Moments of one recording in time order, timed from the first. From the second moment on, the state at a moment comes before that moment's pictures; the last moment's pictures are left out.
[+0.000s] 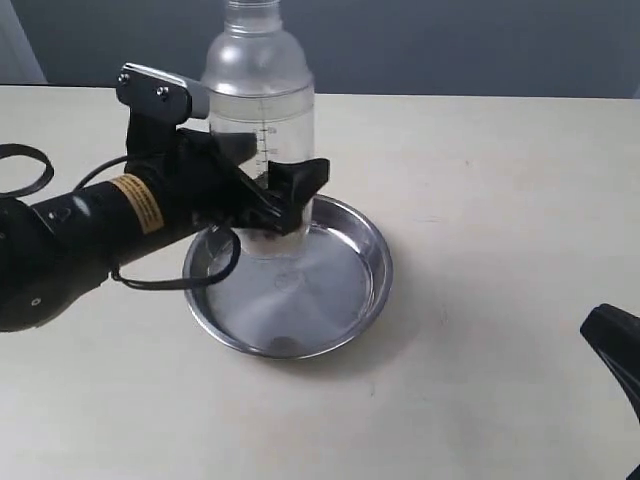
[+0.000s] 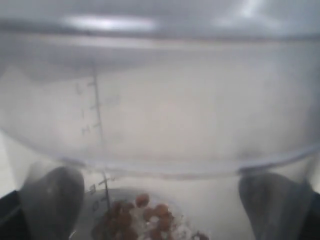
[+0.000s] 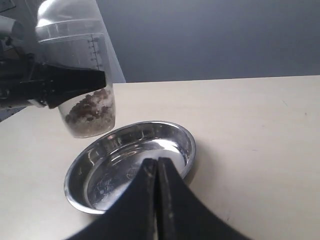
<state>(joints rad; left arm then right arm) -0.49 1.55 -0.58 0.25 -0.70 -0.37 0.22 0.04 0.00 1.13 0.38 -0.85</state>
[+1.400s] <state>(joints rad) -0.55 1.49 -0.59 0.24 -0.66 -0.25 0.22 0.04 0.00 1.13 0.39 -0.85</state>
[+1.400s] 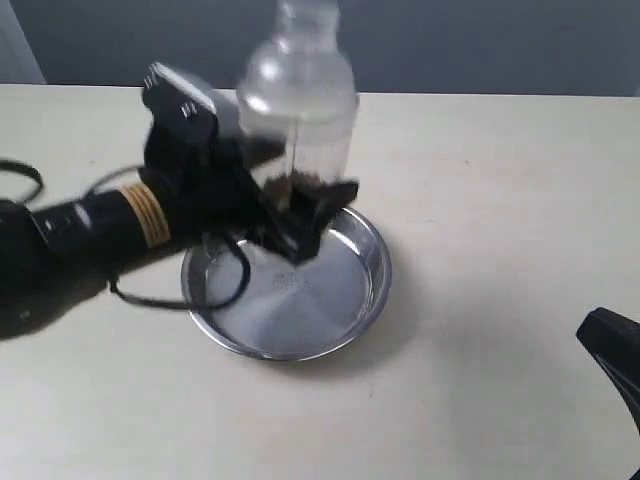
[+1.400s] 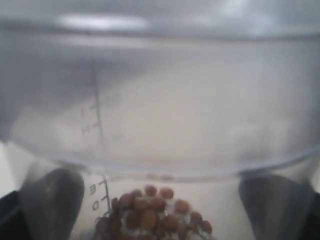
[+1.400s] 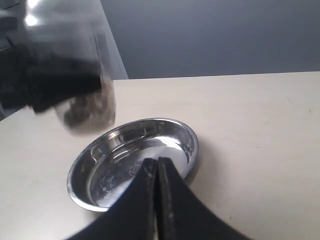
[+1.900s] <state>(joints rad) -0.54 1.56 -0.48 0.22 -0.94 -0.30 0.22 0.04 0.00 1.13 0.40 -0.85</state>
